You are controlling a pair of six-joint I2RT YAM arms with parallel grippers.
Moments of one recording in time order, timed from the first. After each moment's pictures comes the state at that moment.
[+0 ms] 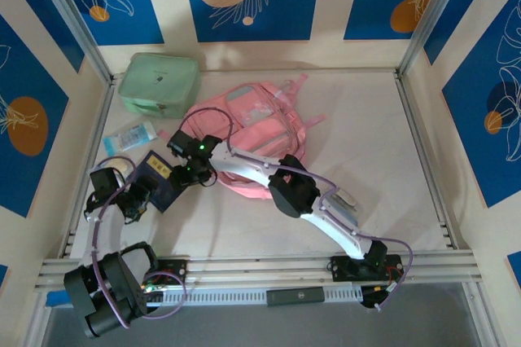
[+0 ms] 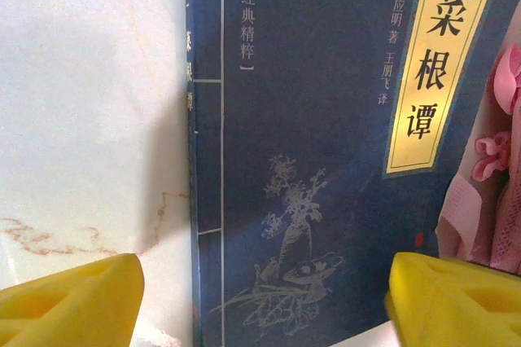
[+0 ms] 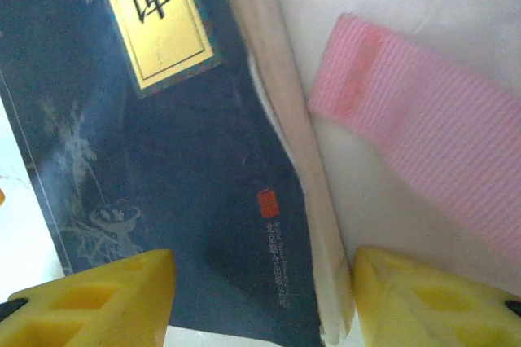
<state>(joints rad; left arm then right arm) 0.42 0.95 0.40 -0.54 0.38 -0.63 1.06 2.58 2.33 -0.88 -0.23 0.58</state>
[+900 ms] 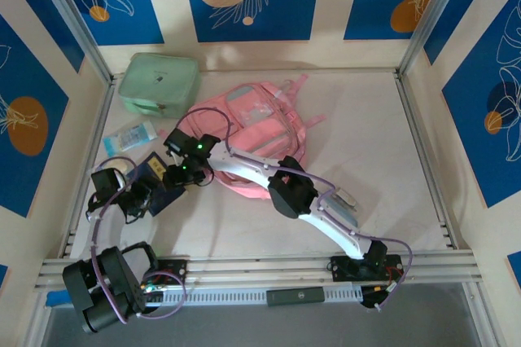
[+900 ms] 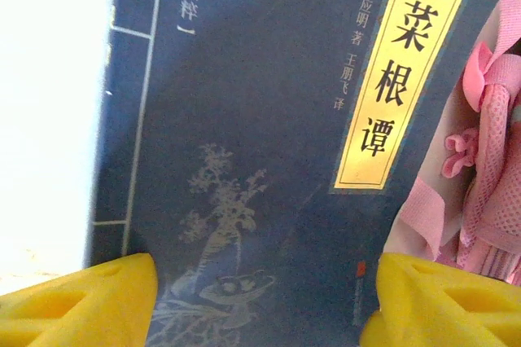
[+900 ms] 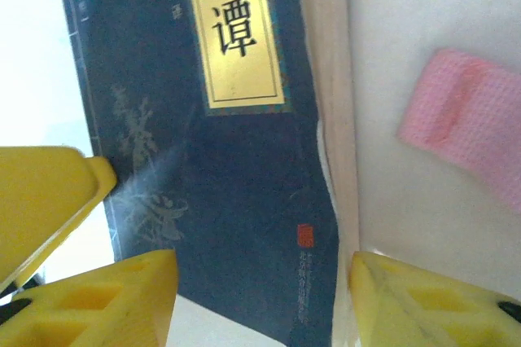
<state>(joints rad) 0.42 0.98 0.37 -0.44 0.46 -0.67 1.06 2.61 2.42 -0.89 -0.34 0.62</state>
